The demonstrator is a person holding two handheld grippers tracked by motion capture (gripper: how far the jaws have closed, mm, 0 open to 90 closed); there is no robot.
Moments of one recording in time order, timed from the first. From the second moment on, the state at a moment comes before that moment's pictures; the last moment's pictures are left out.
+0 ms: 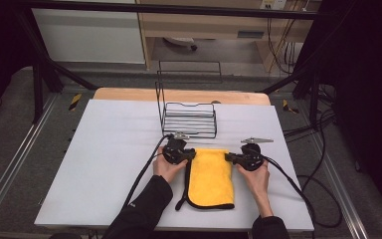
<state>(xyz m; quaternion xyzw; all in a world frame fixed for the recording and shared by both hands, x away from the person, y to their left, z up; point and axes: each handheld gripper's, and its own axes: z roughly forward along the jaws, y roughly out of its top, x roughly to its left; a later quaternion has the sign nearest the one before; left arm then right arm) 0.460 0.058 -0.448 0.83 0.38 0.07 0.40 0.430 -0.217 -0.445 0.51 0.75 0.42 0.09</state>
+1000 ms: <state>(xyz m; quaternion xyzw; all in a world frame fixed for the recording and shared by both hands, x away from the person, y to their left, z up) 0.423 0.082 -0.414 0.79 0.35 0.10 0.49 0.398 -0.212 -0.404 0.45 0.74 0.47 0.15</state>
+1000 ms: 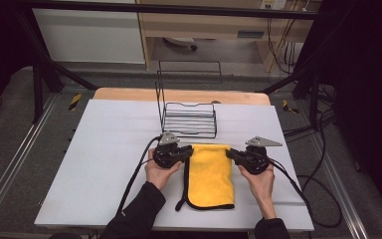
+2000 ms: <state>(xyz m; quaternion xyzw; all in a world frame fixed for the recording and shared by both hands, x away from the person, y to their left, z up) 0.402 0.092 -0.372 0.75 0.33 0.14 0.56 0.371 -0.208 -0.359 0.41 0.72 0.52 0.21</state>
